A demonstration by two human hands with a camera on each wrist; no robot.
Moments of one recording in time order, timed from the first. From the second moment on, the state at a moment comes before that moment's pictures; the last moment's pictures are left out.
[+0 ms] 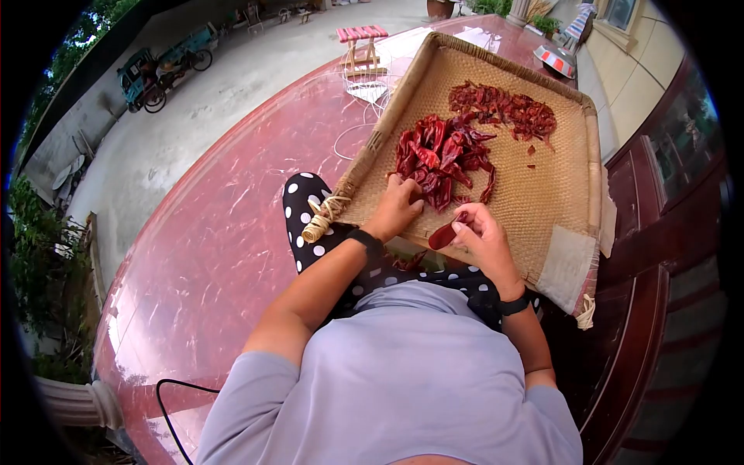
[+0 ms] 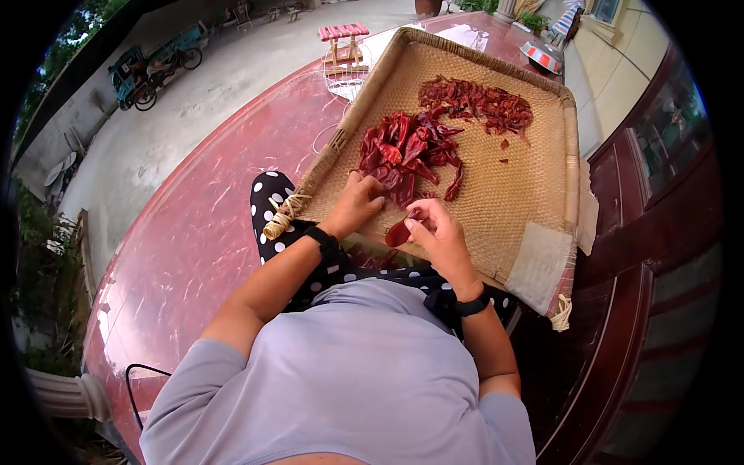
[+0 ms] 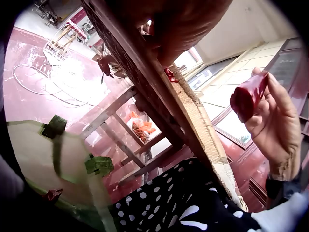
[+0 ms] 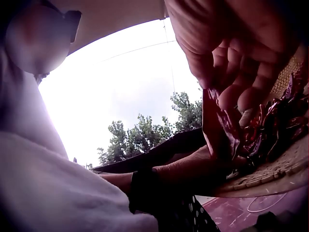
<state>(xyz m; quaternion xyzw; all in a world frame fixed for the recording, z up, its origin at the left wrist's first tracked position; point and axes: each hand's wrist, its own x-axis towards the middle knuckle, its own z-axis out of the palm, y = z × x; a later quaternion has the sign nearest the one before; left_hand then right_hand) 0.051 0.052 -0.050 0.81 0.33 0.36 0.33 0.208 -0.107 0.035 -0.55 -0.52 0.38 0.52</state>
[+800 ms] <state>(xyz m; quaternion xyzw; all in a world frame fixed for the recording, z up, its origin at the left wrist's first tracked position) 0.035 0.066 -0.046 0.61 0.18 0.35 0.69 0.198 -0.056 0.011 -0.60 -0.52 0.32 0.52</state>
